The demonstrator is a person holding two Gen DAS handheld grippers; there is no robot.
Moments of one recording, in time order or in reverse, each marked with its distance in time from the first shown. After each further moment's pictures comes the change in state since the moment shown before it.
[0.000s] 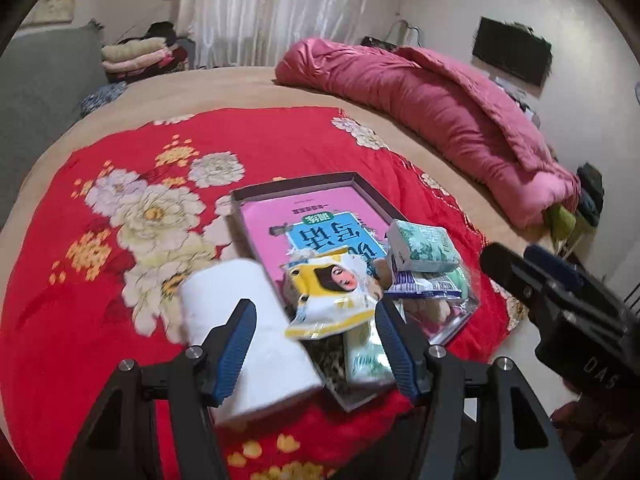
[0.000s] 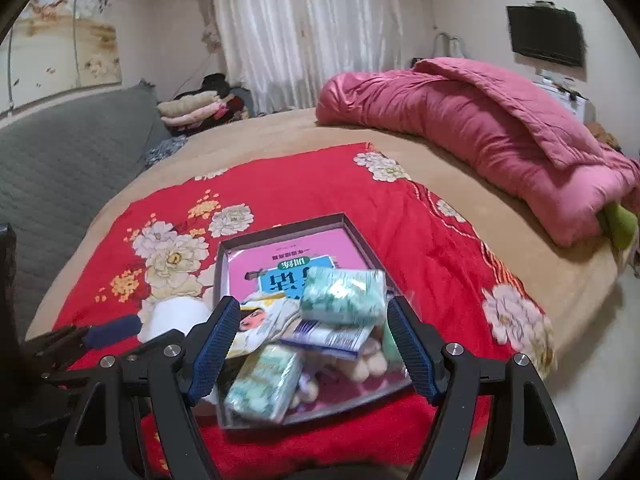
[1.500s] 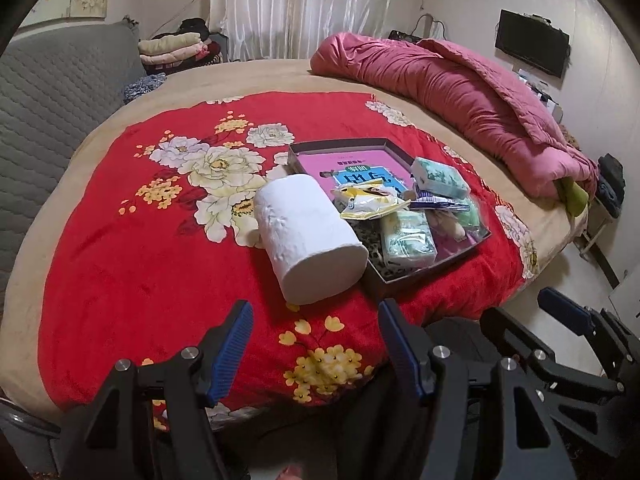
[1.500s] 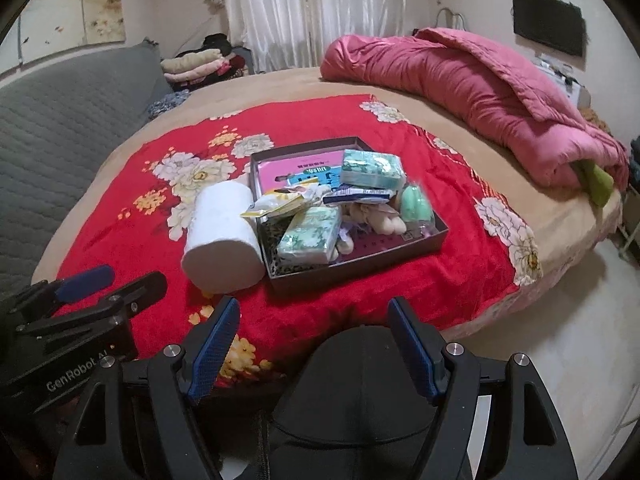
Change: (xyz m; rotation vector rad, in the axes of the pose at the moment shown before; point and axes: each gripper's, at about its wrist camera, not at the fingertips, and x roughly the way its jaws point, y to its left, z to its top) left arm -0.075 0.013 -0.086 0.001 0.019 0.130; right arm -0.072 0.051 -0.098 -0.051 0.137 -0.039
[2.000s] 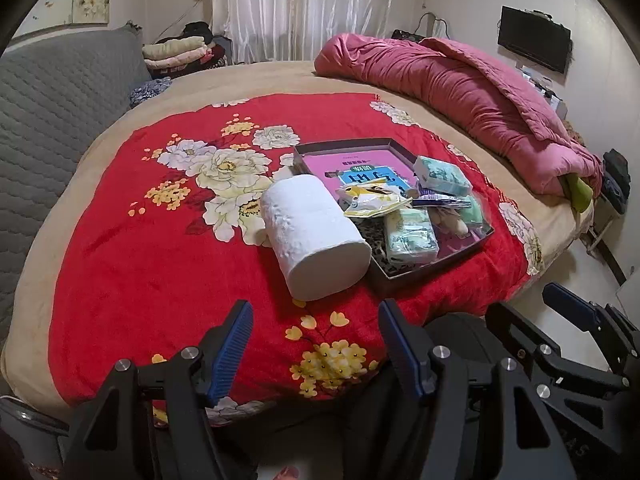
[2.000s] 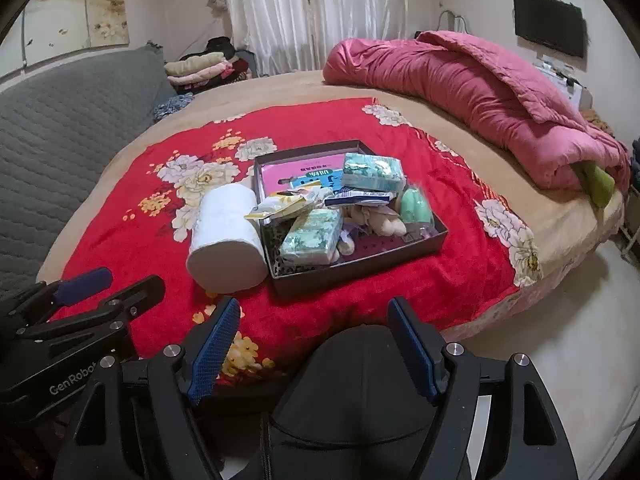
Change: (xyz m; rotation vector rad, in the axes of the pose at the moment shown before) left arm -0.008 -0.004 -0.003 0.016 -0.005 0.033; right arm -0.004 -0.003 -0.002 0.007 0.000 0.016
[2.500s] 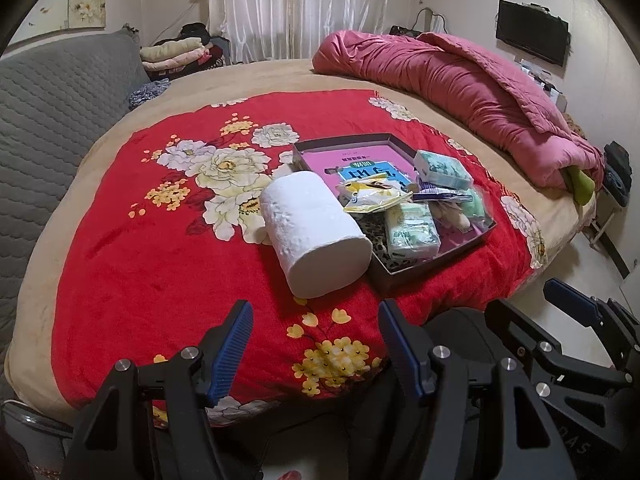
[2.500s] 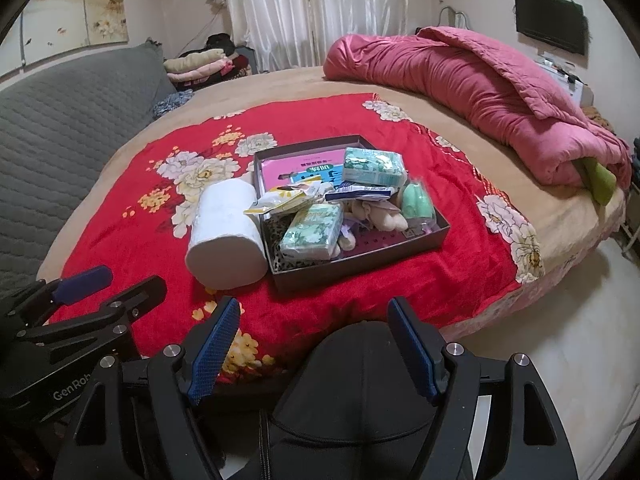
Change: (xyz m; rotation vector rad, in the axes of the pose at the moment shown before) left arm 0.004 -0.003 -0.002 0.016 0.009 0.009; right arm 0.003 -0.001 -0.001 -0.003 0.012 0.002
